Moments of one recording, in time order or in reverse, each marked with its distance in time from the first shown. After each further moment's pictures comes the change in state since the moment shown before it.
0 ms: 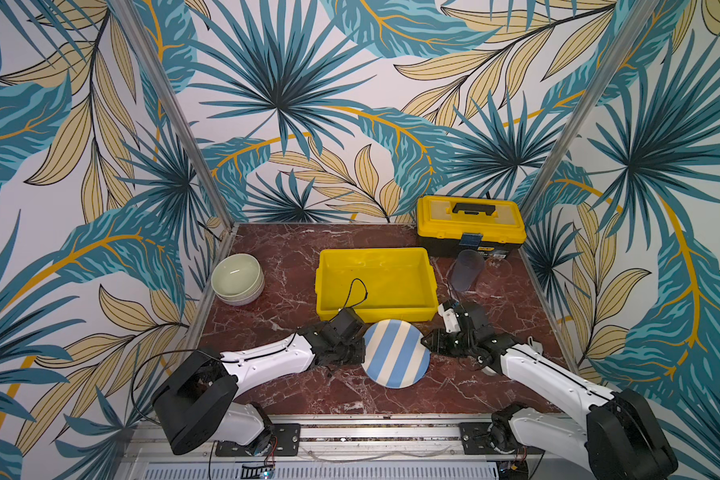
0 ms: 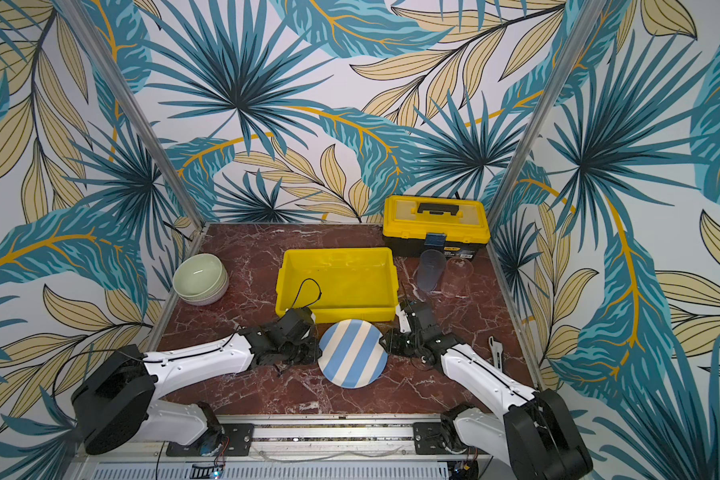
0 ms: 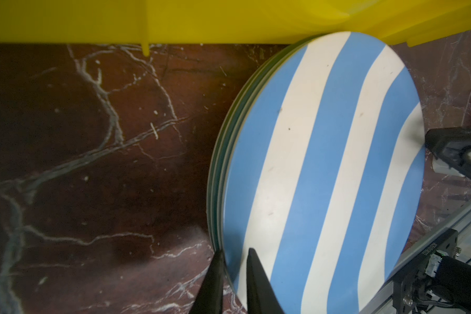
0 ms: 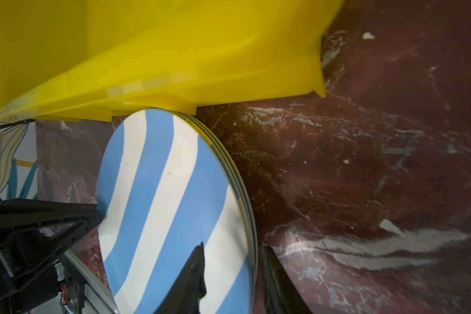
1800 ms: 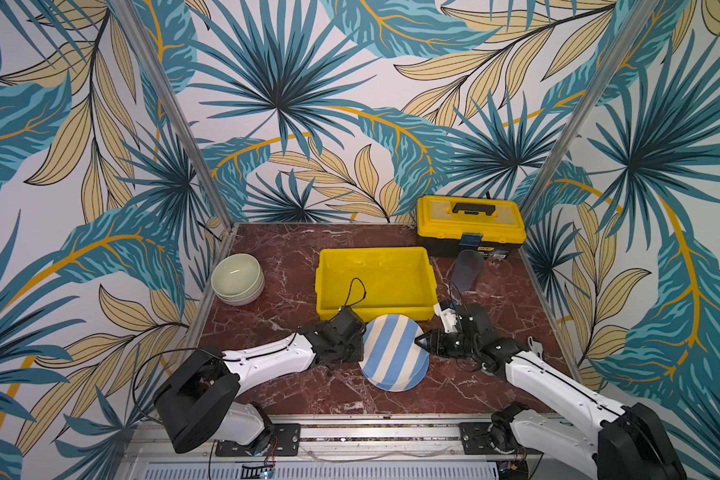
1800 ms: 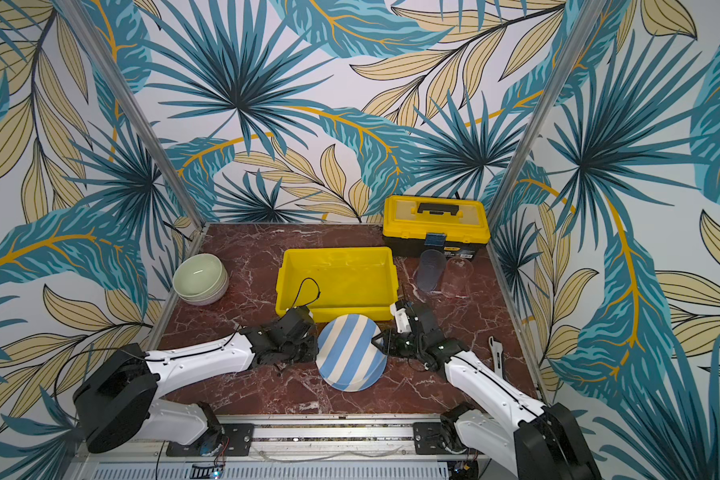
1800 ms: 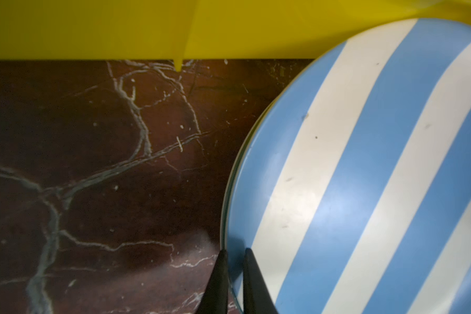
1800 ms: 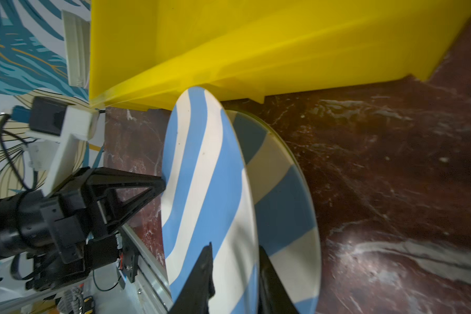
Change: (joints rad) left arm 0.004 0.008 0.001 -0.005 -0.058 -0.004; right arm 0.030 -0.069 -0.033 0.147 -0.197 0.114
